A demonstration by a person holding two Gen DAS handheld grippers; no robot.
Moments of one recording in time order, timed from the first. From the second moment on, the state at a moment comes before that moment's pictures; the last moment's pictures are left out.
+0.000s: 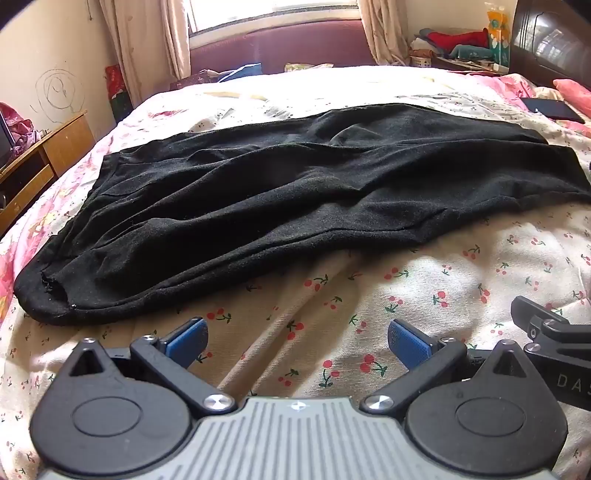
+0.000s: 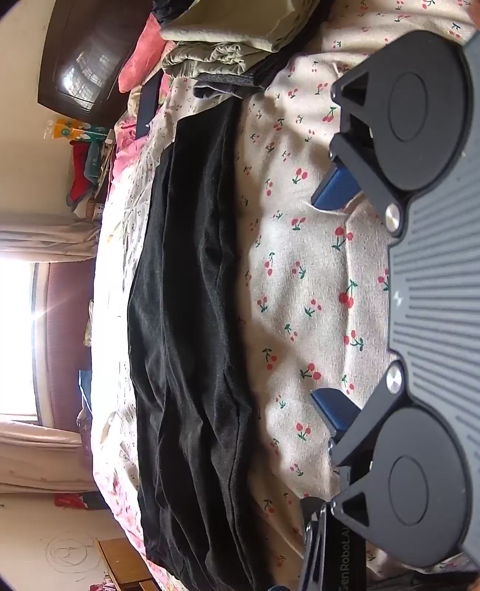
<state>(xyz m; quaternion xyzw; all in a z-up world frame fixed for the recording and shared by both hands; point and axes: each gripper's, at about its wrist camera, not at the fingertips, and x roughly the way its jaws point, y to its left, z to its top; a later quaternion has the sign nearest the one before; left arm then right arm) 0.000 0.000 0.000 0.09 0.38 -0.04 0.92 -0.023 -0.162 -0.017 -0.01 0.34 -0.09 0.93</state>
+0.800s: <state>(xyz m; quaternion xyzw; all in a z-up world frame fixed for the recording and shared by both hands) -0.001 -0.001 -0.001 0.09 0.39 -0.04 0.92 -0.021 -0.161 -0.019 -0.01 0.35 -0.09 0.93</state>
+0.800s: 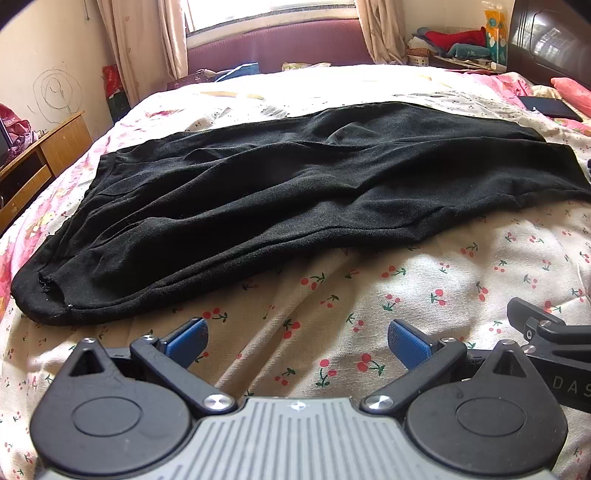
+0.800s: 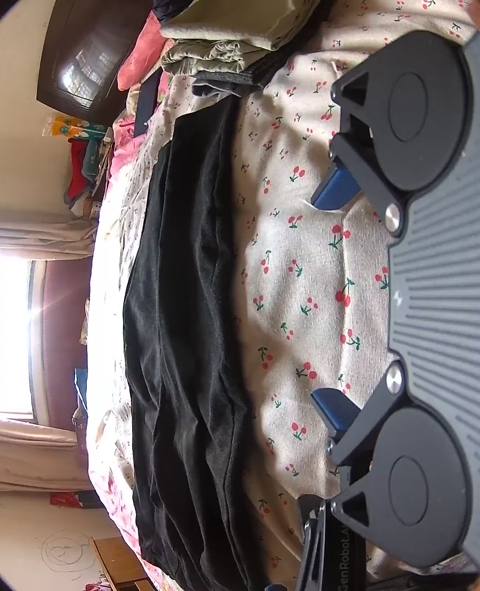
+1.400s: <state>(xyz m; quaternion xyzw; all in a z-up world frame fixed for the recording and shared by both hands) 0.000 -0.001 -0.002 0.09 0.39 -0.04 0.92 -0.021 -0.160 -0.019 -0.01 0.35 -0.09 0.93</state>
